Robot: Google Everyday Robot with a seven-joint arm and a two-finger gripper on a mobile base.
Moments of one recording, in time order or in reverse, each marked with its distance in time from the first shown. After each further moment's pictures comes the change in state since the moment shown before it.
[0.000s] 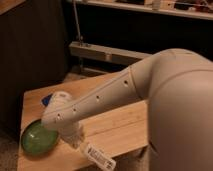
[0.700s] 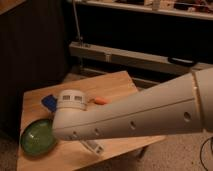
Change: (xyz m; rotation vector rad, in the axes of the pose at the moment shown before) arm -0.039 -0.017 -0.100 0.068 -0.506 0.085
